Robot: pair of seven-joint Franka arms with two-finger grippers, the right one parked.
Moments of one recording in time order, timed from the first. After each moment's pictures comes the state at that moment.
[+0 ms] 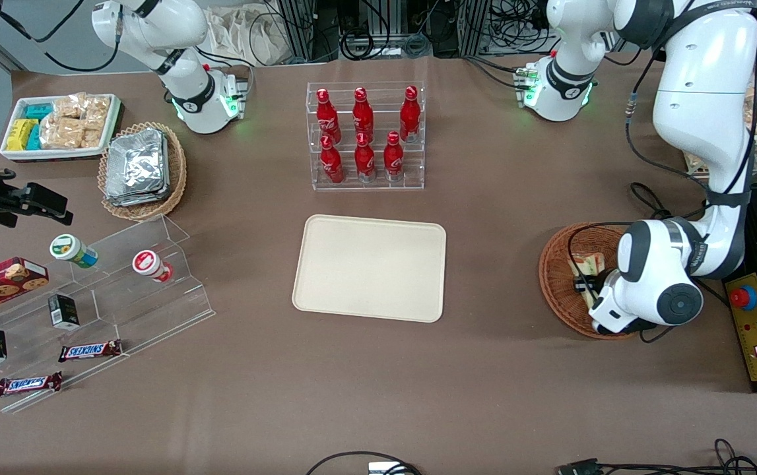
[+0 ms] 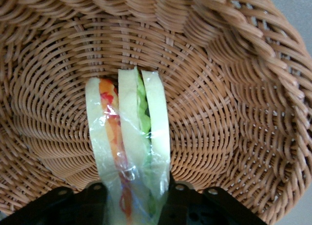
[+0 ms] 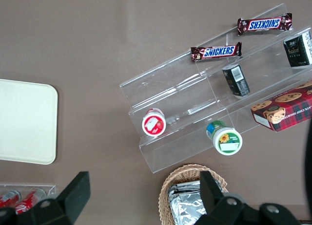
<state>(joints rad) -0.03 0.63 -0.03 -1.69 0.04 1.92 -0.19</state>
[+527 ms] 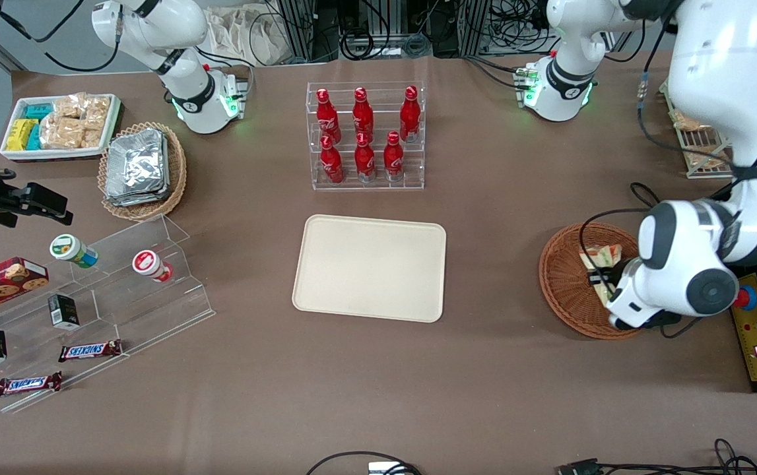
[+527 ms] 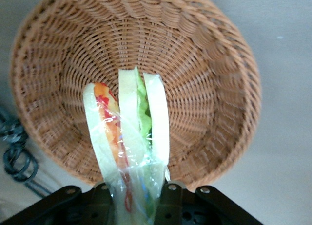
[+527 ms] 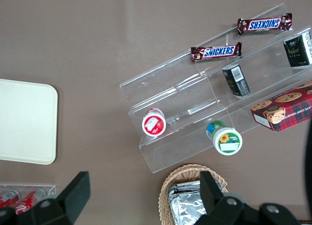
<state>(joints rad) -0.04 0.47 -0.03 -1.67 0.04 1.77 -0.19</state>
